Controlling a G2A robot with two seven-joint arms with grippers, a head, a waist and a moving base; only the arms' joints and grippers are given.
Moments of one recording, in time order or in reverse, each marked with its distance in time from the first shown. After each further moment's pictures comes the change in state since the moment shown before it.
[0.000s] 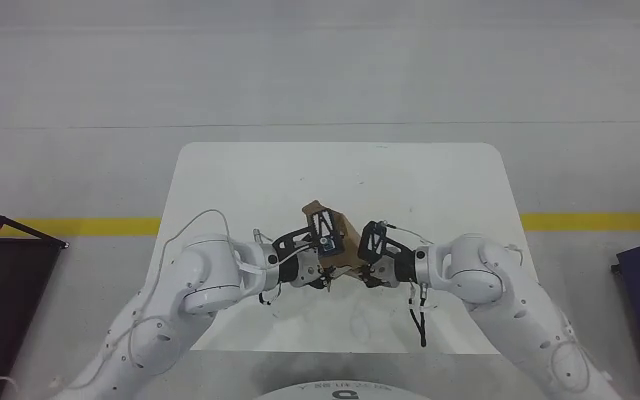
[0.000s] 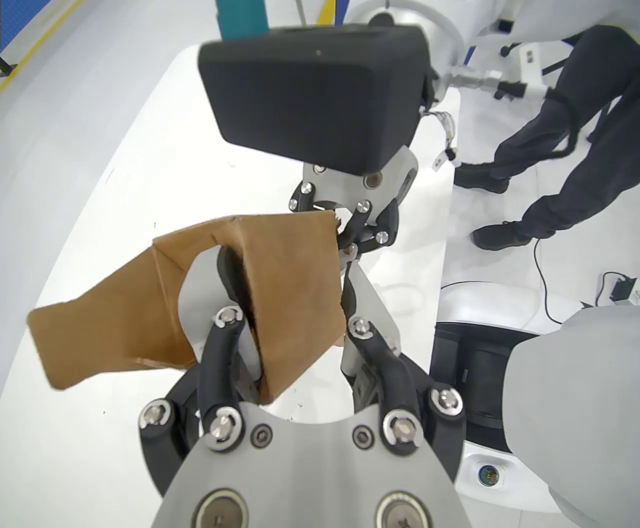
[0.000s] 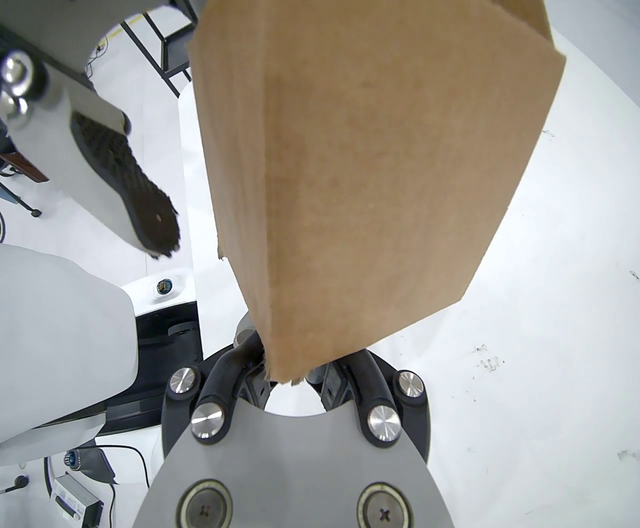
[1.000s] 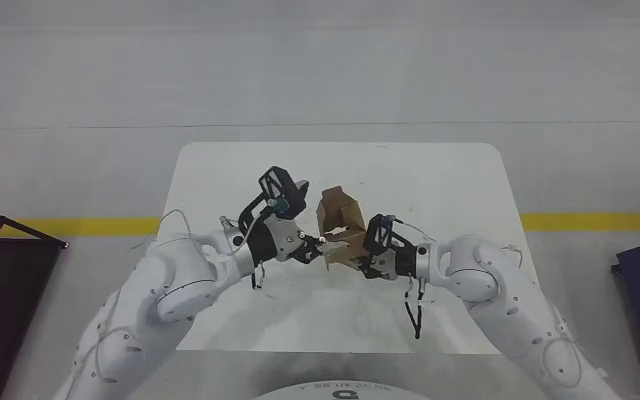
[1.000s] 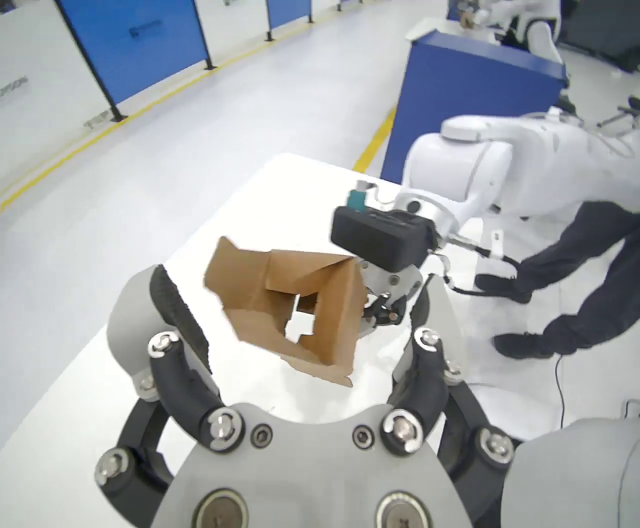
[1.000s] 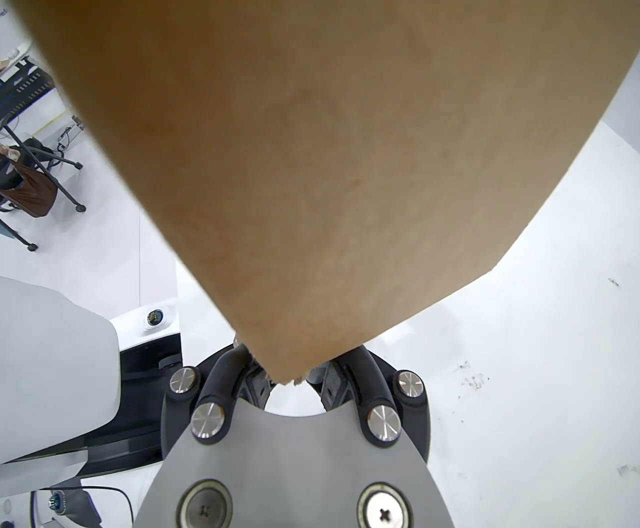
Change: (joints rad) left arm 0.123 0.019 -0.205 -0.084 -0.069 0.205 0.234; right arm 0.006 -0.004 -0.016 0.080 -0.095 -0.042 -0.205
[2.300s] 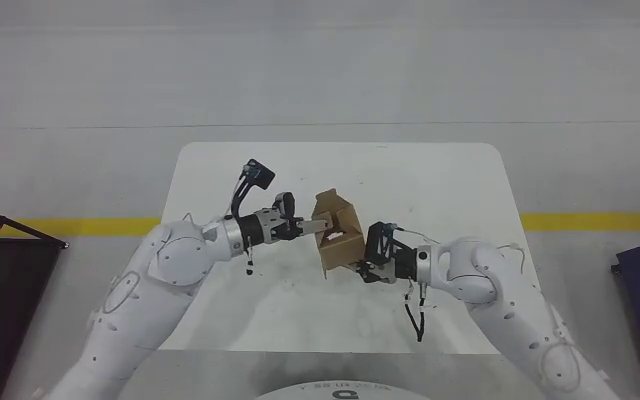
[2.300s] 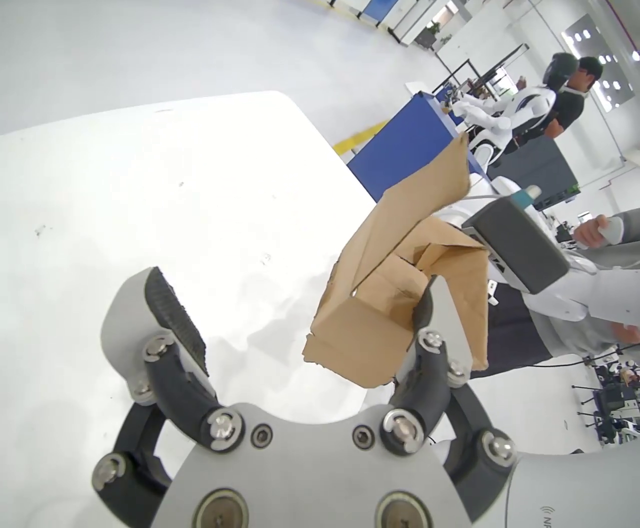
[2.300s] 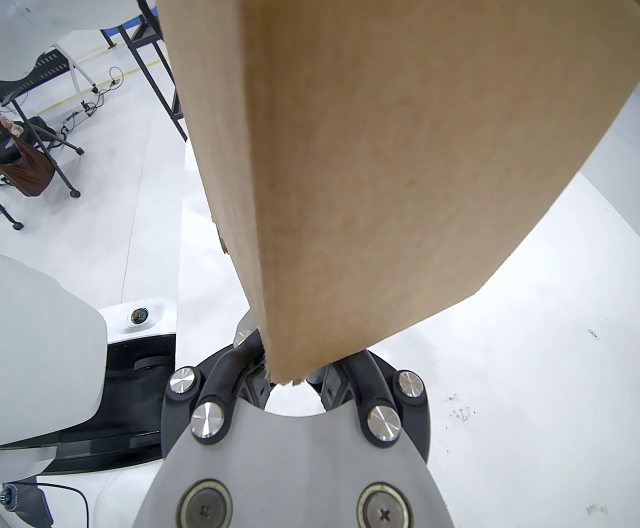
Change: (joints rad) left arm -0.090 -0.016 0.019 0.331 -0.495 0.046 -0.115; right arm -0.008 0.005 0.000 -0.017 -0.101 -0.081 -0.116
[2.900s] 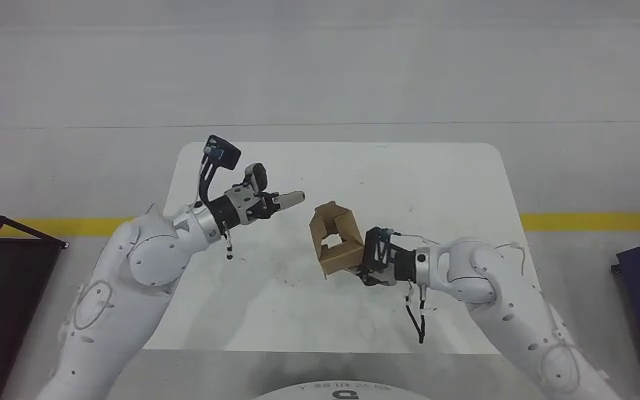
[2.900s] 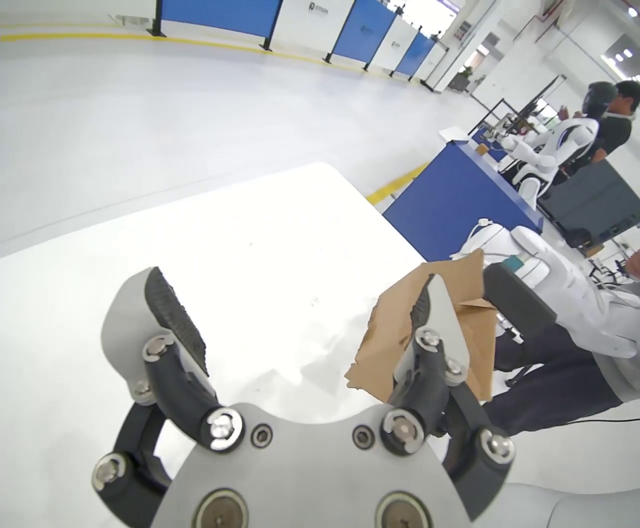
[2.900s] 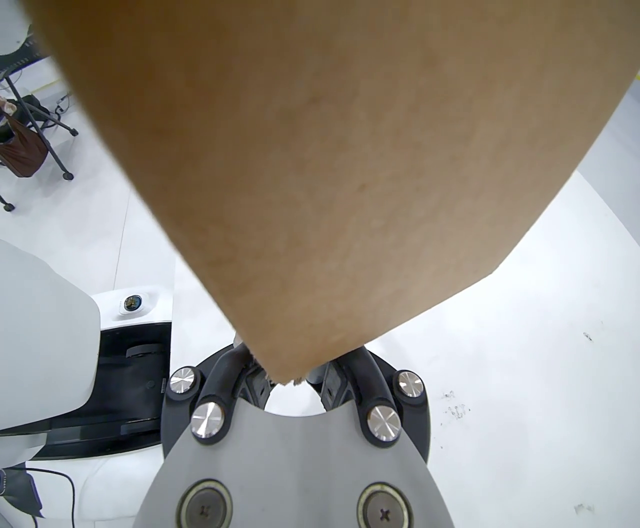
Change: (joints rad) left arm 0.039 0.019 -0.142 -0.114 0.125 0.020 0.066; right arm 0.004 0.004 -0.012 -0.009 -0.036 -0.031 0.014
